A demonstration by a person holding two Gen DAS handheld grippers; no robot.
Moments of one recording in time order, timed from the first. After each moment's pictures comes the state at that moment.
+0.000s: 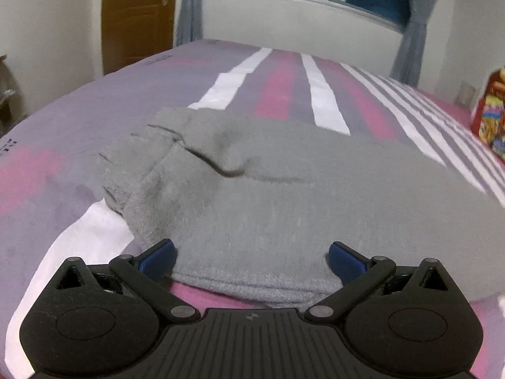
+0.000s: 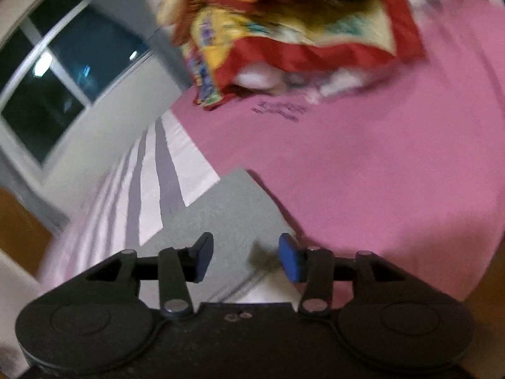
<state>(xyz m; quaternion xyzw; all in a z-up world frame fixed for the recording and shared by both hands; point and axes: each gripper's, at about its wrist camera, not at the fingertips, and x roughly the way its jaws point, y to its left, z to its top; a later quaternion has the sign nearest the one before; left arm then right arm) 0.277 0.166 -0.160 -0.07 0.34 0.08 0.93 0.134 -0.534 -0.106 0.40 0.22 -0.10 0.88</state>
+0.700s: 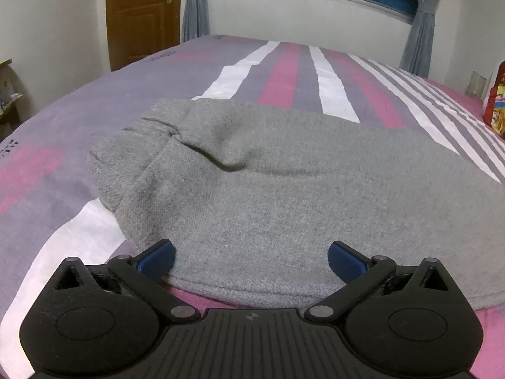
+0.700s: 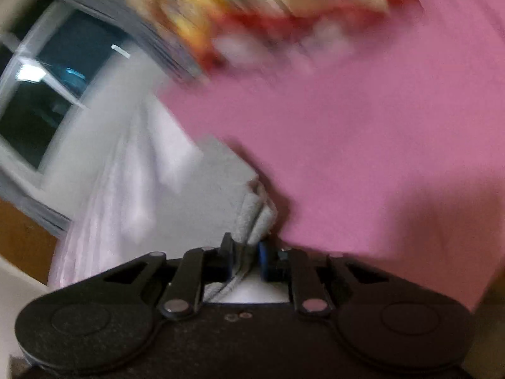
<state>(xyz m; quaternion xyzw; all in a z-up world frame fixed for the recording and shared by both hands) 0.296 0.159 -0.166 -0.06 0.35 0.10 0.93 0.164 -0.541 -0.136 0.43 0.27 -0.10 0.86</state>
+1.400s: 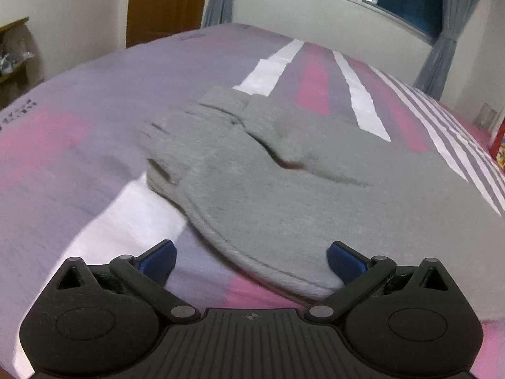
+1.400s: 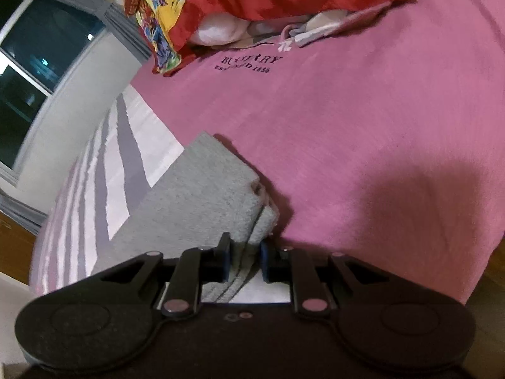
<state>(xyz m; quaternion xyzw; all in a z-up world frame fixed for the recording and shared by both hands) 0.282 0.219 -0.171 -0.13 0.36 0.10 0.92 0.191 -0.522 -0.104 0.37 0.32 -0.16 0.85</state>
